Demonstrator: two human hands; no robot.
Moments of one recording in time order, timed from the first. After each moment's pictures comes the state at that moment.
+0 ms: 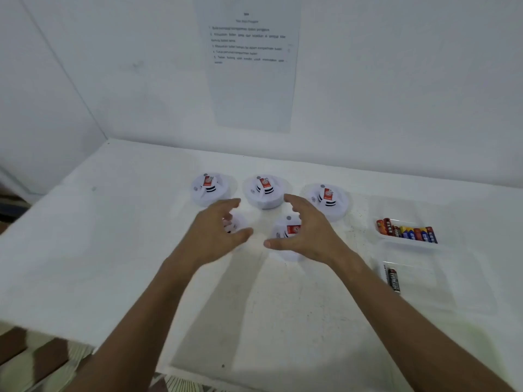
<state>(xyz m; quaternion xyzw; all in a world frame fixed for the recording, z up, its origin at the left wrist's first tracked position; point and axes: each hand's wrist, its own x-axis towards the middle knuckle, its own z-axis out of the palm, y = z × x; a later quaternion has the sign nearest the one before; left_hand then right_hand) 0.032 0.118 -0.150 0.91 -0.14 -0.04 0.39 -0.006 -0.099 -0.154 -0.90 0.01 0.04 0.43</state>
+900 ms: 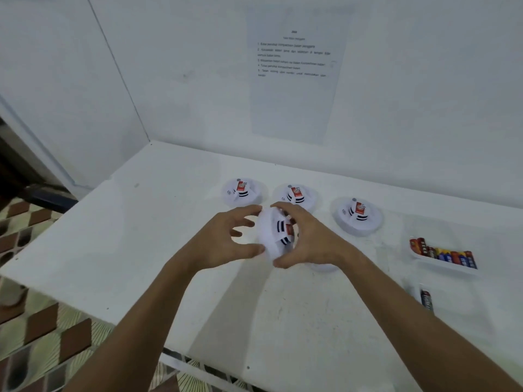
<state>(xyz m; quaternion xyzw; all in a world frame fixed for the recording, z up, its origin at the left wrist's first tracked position) 0.022 0.170 -0.131 0.87 -0.19 -0.11 0.45 0.020 -0.053 -0.143 -0.88 -0.15 0.13 0.43</state>
